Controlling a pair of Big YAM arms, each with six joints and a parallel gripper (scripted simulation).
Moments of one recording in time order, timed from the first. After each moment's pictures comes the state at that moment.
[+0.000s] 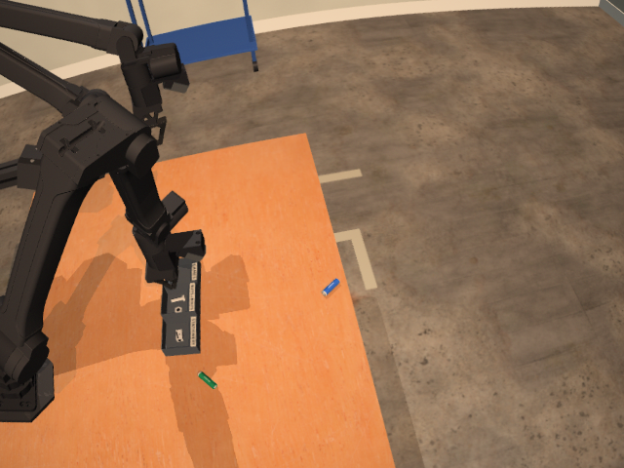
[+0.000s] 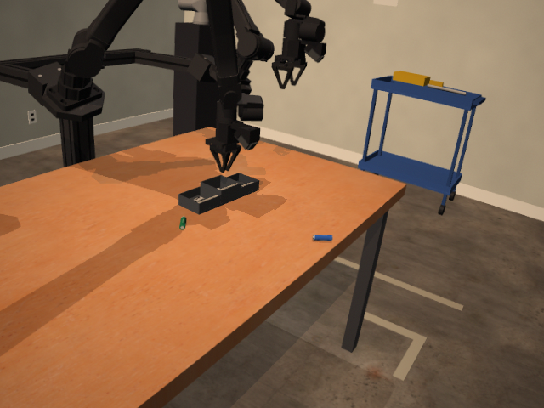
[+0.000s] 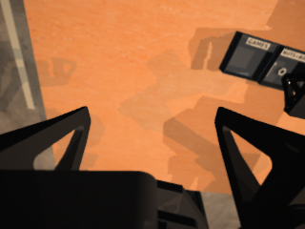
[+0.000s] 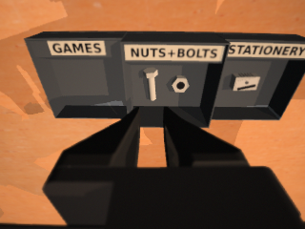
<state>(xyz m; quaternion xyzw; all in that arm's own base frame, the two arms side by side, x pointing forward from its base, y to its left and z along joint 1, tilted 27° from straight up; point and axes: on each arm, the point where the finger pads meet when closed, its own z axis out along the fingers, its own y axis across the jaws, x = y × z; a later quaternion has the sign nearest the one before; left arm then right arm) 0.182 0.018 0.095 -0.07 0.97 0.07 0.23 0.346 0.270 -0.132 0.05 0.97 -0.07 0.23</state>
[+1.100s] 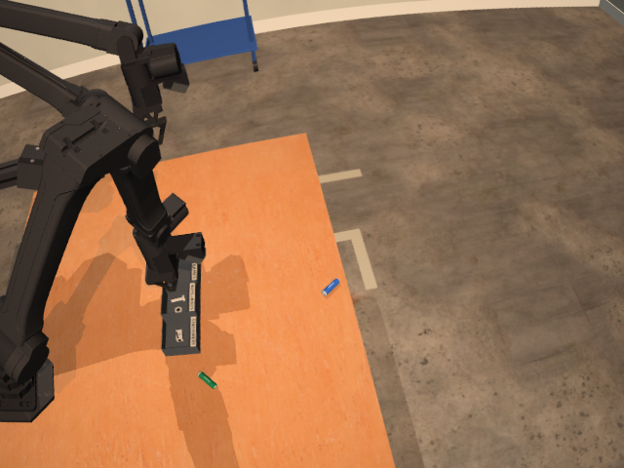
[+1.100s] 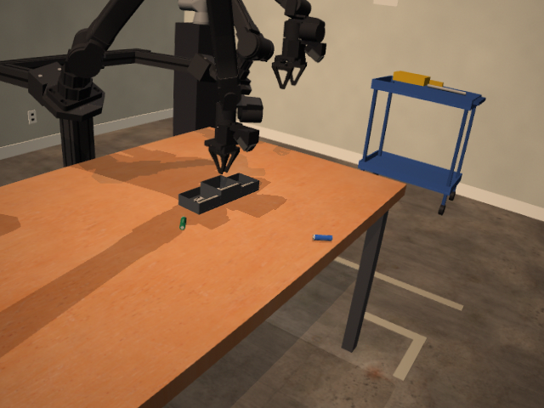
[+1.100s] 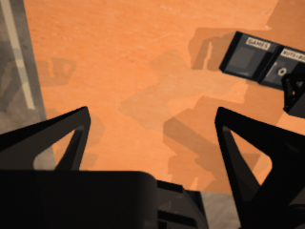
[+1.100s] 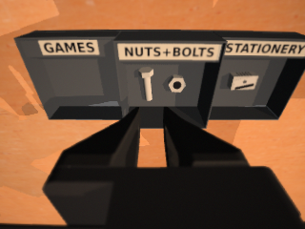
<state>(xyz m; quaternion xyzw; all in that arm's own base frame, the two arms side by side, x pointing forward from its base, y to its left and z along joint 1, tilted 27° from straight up) 0.182 0.018 0.095 -0.07 0.97 0.07 0.23 0.346 0.265 -0.136 0.06 0.97 -0.08 0.22</state>
